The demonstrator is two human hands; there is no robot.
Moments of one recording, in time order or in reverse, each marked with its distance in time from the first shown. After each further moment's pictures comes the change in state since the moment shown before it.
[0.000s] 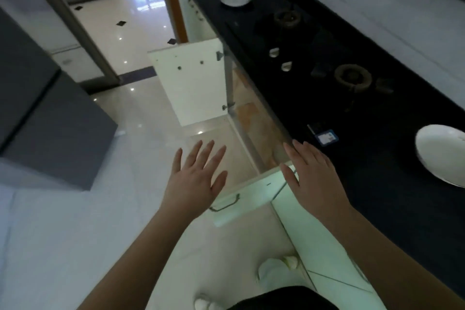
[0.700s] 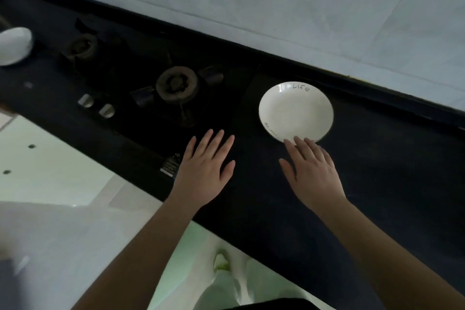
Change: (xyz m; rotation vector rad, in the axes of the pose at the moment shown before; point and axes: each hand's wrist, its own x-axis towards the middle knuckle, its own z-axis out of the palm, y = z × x) left_hand 0.247 0.331 0.055 0.187 -0.038 0.737; right_hand -0.060 0.312 0.015 0.067 0.092 0.702
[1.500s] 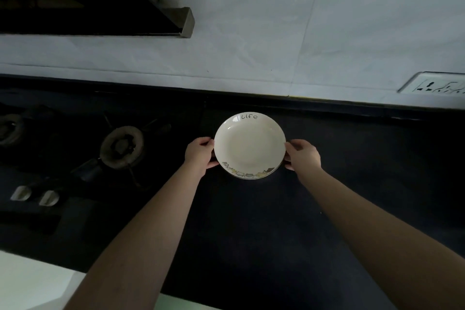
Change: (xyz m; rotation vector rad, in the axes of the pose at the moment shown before) left_hand 0.224 0.037 0.040 -1.352 -0.181 -0.727; right_hand 0.105 0.101 0.020 1.176 0.178 0.987
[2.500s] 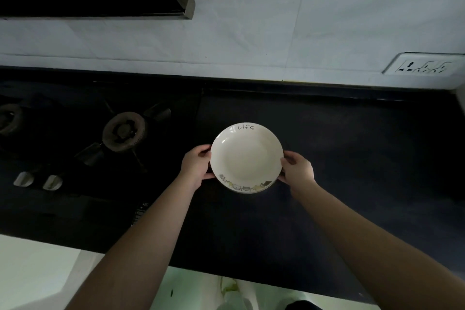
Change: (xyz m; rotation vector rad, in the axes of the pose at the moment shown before) left_hand -0.055 -0.056 -0.032 0.075 -0.093 0.037; right_hand -0.076 0.059 0.001 0.280 -0.037 0.076
